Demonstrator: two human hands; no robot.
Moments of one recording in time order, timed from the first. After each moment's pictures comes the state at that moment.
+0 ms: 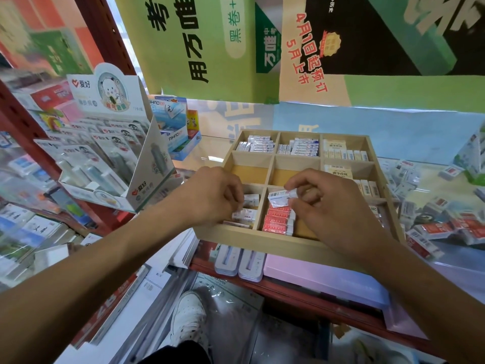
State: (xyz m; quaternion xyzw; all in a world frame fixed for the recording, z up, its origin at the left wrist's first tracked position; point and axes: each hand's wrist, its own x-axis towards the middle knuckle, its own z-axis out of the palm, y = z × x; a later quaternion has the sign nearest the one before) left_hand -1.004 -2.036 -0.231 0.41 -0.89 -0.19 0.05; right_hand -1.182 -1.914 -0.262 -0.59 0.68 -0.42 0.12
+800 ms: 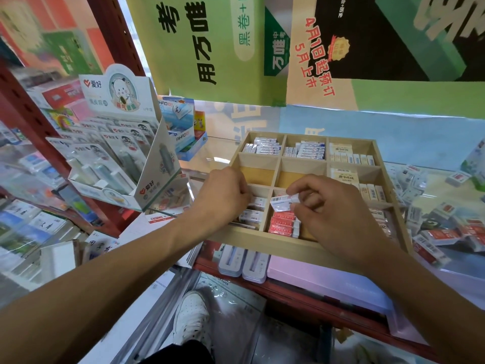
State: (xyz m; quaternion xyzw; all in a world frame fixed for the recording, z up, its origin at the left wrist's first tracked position) left_hand -1.025 -2.040 -0.256 0.50 -0.84 -0.16 0.15; right_hand -1.176 -1.915 -0.262 -0.61 0.67 -0.41 0.11
